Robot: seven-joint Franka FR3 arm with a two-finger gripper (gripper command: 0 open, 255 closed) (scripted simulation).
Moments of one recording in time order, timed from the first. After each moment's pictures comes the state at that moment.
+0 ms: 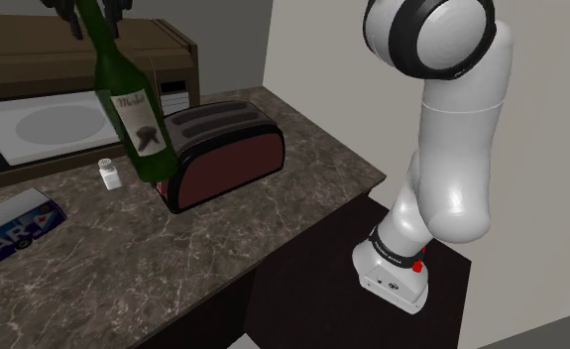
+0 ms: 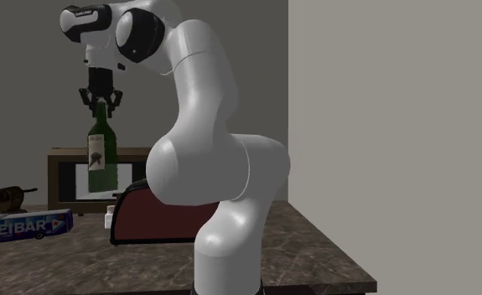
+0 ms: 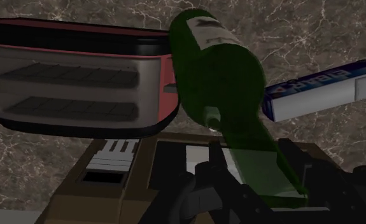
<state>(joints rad) 0.42 0.43 0.23 -0.95 -0.15 1.47 0.67</state>
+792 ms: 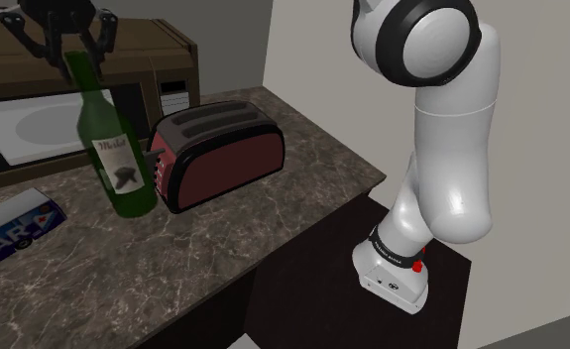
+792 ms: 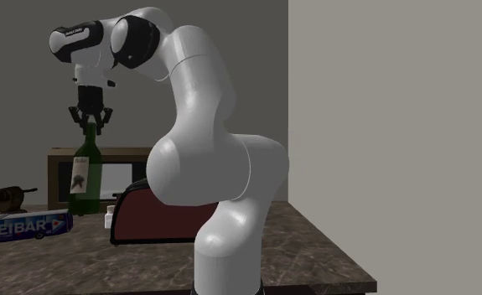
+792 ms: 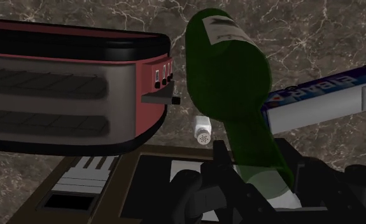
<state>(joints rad) 0.46 0.49 0.24 -1.03 -0.17 1.58 0.72</state>
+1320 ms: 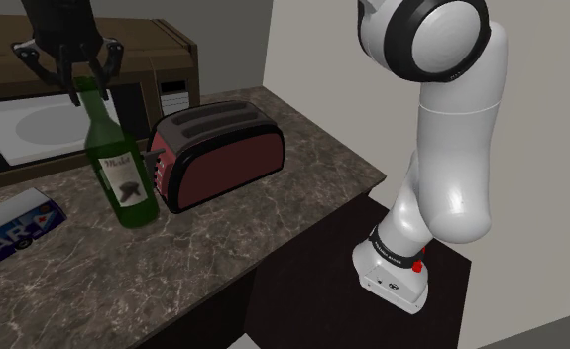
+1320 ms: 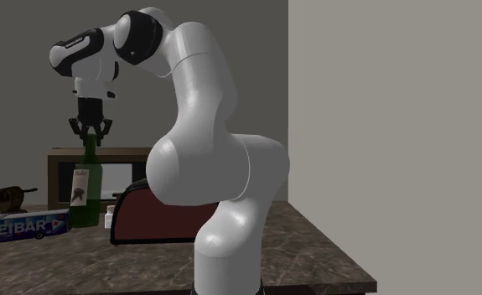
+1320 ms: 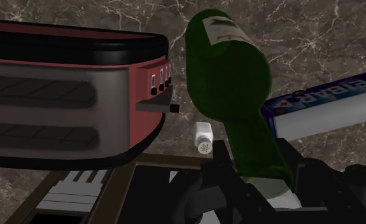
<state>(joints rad) 0.44 0.46 0.24 -1.19 -0.16 1.71 0.73</state>
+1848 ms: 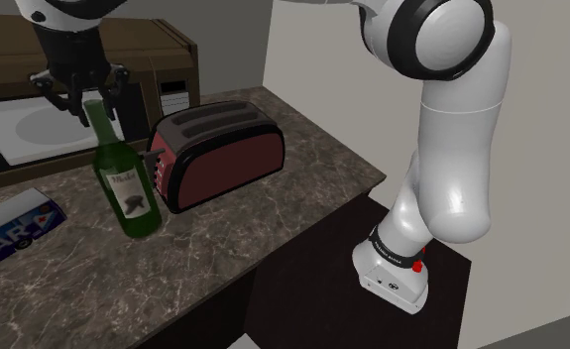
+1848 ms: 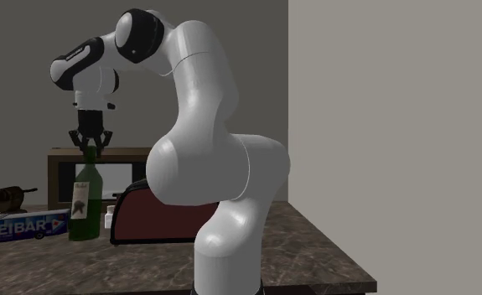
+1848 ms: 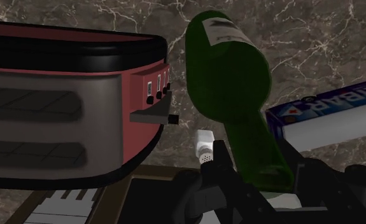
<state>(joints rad) 0.43 0.44 0.24 -1.33 -0.16 1.83 0.74</state>
